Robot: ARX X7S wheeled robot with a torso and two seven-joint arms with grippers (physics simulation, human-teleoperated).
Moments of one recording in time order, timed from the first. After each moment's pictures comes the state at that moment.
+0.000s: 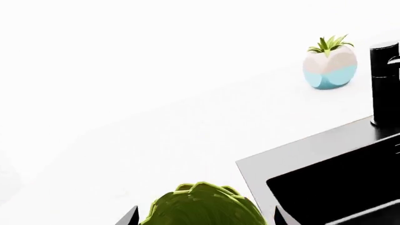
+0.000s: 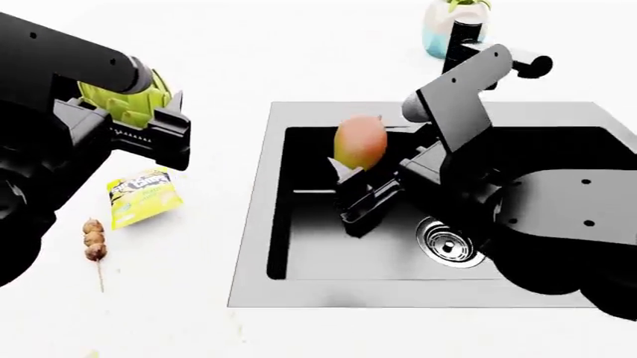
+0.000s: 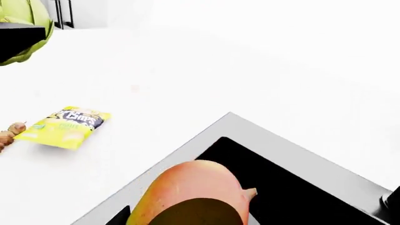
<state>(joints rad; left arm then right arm) -1.09 -0.79 0.23 0.53 -1.28 -1.22 -0.63 1.54 0.87 -1.29 -0.42 1.57 0.49 0.50</state>
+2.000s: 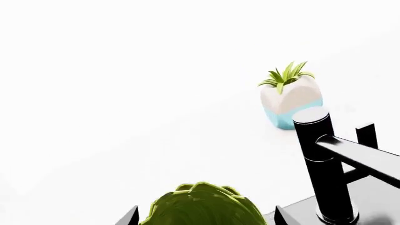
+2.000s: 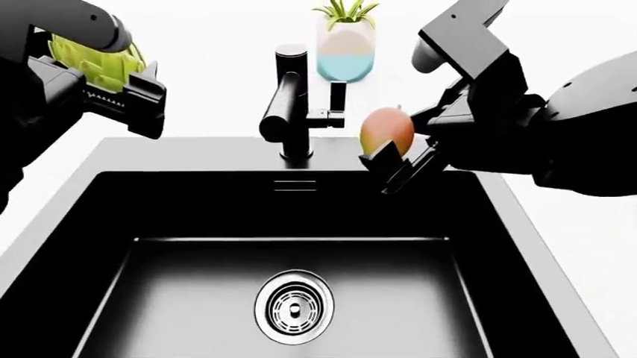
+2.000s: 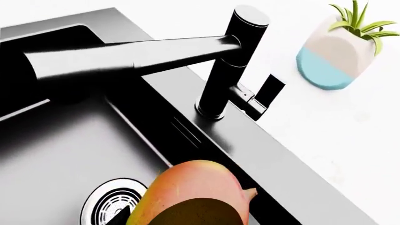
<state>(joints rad) -1.26 -0.84 0.38 0.41 -1.13 -1.21 -0.46 1.91 0.79 -1.34 -0.13 1.74 0.99 0.23</state>
